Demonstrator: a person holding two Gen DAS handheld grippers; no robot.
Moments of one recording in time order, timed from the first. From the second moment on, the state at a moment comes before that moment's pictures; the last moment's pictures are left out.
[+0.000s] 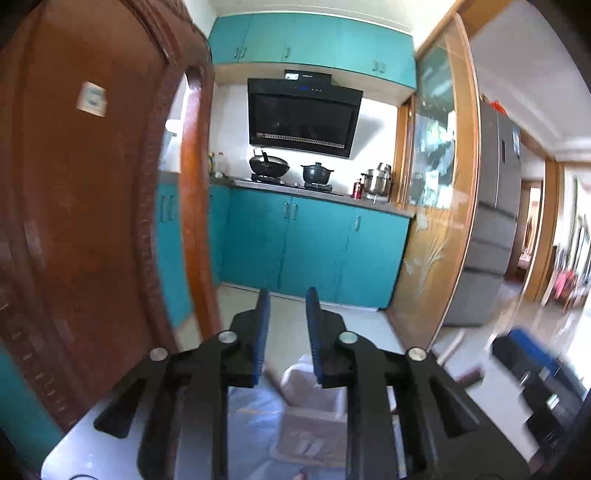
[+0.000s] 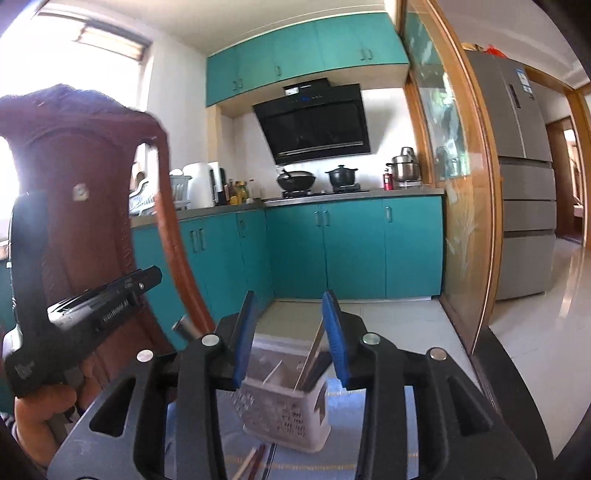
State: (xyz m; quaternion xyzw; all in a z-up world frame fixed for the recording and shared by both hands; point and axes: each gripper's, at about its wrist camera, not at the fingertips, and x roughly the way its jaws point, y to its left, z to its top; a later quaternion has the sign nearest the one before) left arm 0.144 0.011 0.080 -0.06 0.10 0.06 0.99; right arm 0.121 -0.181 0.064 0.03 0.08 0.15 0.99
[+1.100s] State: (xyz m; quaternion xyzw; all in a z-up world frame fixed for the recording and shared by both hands) left arm 0.128 -0.006 -0.035 0.04 0.30 0.04 0.95; right arm 0.189 -0.118 -0.137 -0.03 0.50 0.14 0.86
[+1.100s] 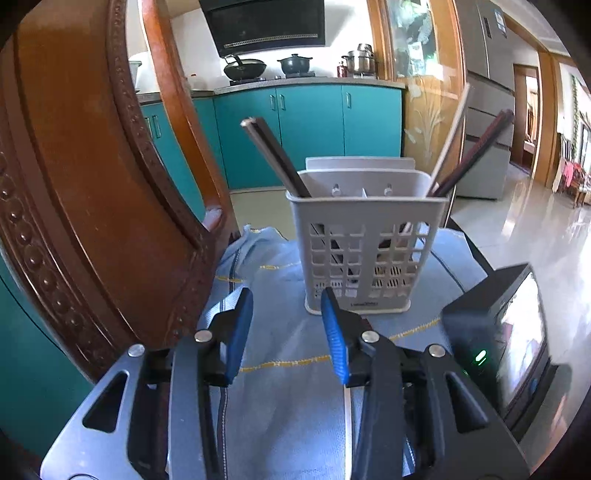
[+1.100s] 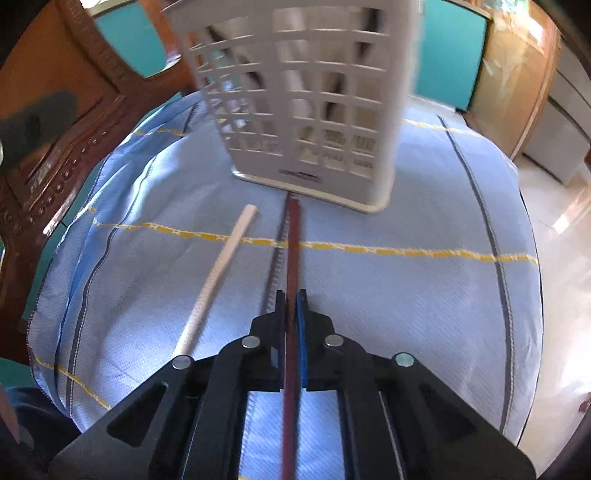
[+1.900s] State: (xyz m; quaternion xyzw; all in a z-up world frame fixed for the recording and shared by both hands) left arm 0.141 -0.036 -0.112 0.01 0.47 -0.04 0.88; right arm 0.177 -0.179 -0.114 0.05 0.48 0.08 0.87
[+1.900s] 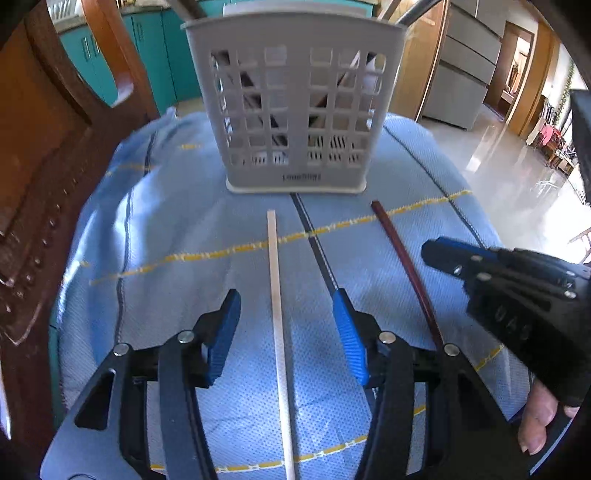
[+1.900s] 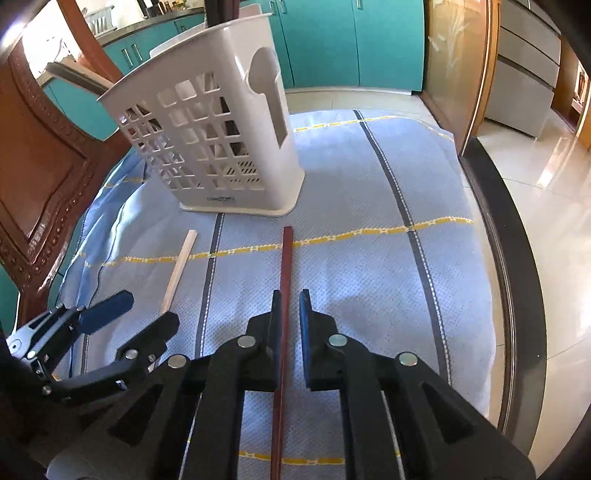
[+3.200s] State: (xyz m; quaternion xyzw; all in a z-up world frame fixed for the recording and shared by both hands) left arm 0.185 -0.002 -0.141 0.00 0.50 -0.01 0.87; right arm 0.190 -0.153 -0.137 -0.03 0.48 0.05 0.88
